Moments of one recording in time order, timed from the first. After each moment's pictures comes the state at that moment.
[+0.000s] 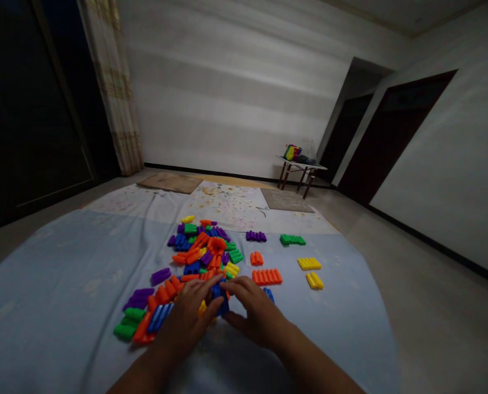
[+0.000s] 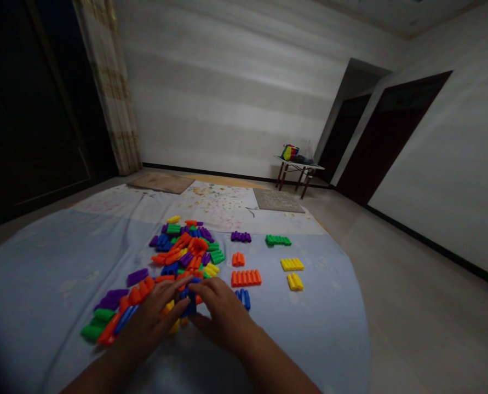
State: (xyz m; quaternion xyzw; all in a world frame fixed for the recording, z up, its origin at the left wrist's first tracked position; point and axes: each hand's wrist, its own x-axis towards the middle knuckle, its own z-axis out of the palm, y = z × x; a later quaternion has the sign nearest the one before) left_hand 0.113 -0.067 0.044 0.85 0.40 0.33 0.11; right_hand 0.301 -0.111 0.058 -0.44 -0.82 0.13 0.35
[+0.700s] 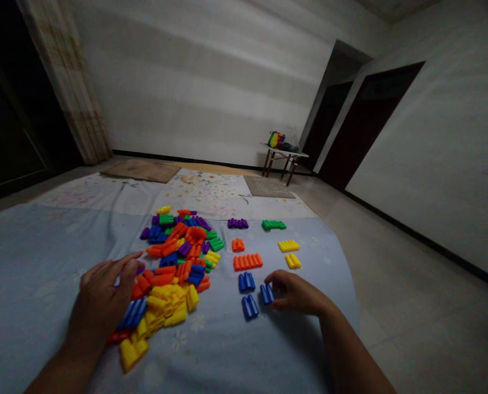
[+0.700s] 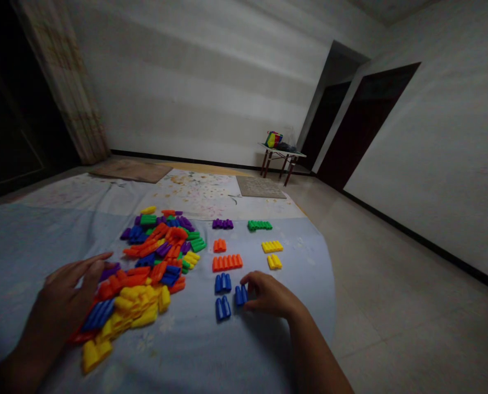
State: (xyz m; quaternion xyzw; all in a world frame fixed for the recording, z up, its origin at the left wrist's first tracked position) left_hand 0.049 -0.018 0.044 0.77 0.50 0.40 -0.02; right_hand 0.430 -0.154 0.052 -0.65 -0.67 0.29 0.21
